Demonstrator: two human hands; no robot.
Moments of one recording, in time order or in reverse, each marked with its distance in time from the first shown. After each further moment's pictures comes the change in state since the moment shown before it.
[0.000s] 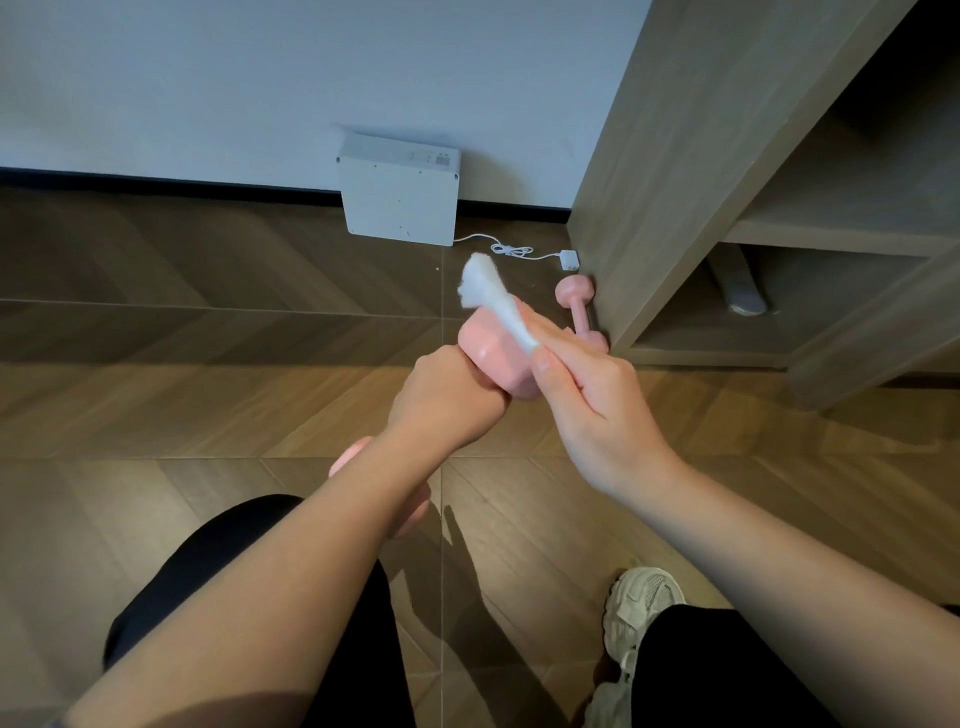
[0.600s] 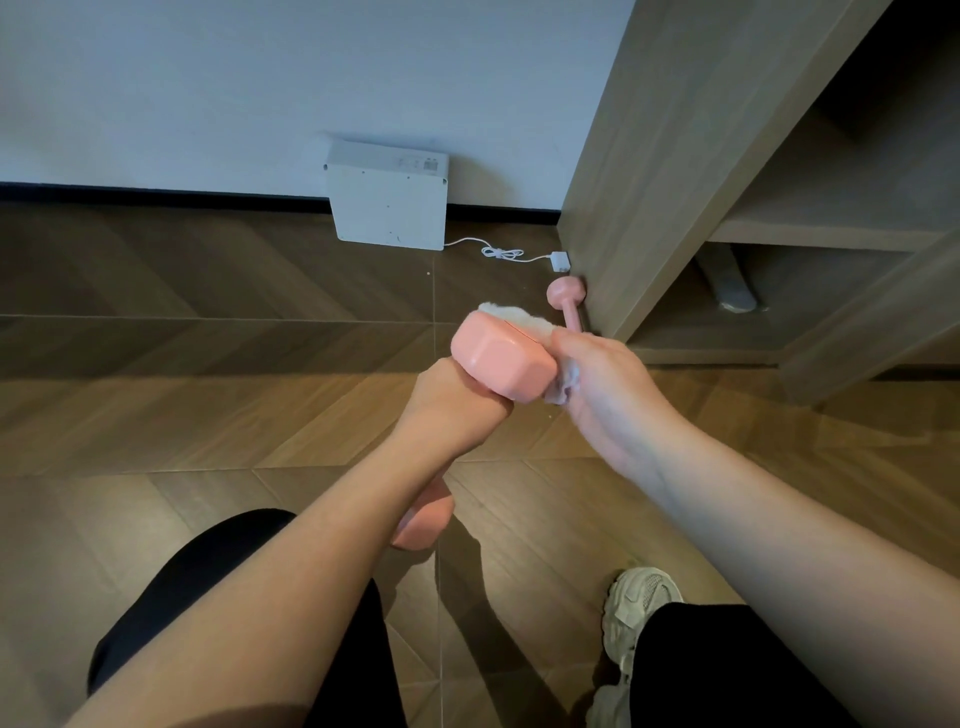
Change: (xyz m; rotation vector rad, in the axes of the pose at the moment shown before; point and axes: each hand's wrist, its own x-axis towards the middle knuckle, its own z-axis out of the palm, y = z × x) left_hand -0.009 0.014 0.002 -0.289 -0.038 -0.019; right_hand 0.030 -0.001 -0.007 0.610 0.223 0.776
